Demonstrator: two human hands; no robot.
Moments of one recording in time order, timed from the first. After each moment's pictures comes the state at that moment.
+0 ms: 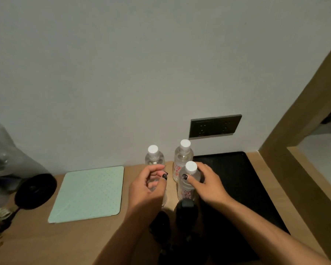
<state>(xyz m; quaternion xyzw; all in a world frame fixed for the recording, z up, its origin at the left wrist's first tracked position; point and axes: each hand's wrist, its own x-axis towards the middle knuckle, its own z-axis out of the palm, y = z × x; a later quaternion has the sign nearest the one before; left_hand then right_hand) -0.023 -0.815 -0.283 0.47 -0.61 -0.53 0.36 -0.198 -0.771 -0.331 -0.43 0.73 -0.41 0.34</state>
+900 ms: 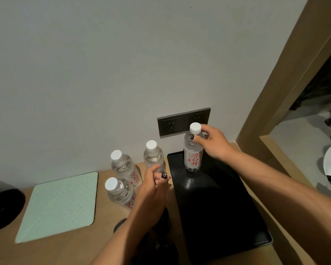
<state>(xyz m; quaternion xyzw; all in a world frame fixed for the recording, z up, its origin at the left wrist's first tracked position) -0.105 -0.801 -0.311 0.42 -0.74 -0.49 0.21 -0.337 -0.800 -0.302 -0.42 0.75 -0.42 0.29</state>
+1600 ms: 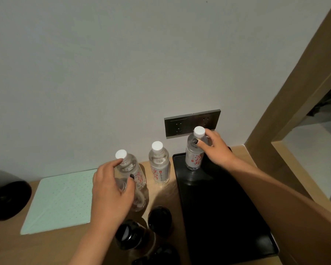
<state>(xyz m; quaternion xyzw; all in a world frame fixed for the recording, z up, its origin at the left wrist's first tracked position) -0.052 -0.835 -0.293 0.55 -0.75 -0.24 0.28 -0.338 -0.814 -0.330 -0.41 0.75 -0.41 0.32</state>
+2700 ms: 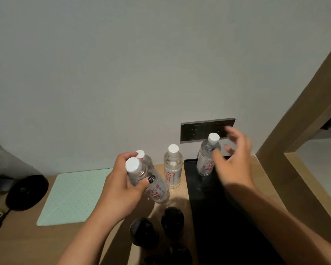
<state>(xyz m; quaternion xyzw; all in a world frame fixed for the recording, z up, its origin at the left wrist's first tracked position) -0.031 -0.839 -0.254 0.51 -0.72 -0.40 0.24 -0.265 -0.771 -0.270 -0.37 0.71 -0.58 0.15</state>
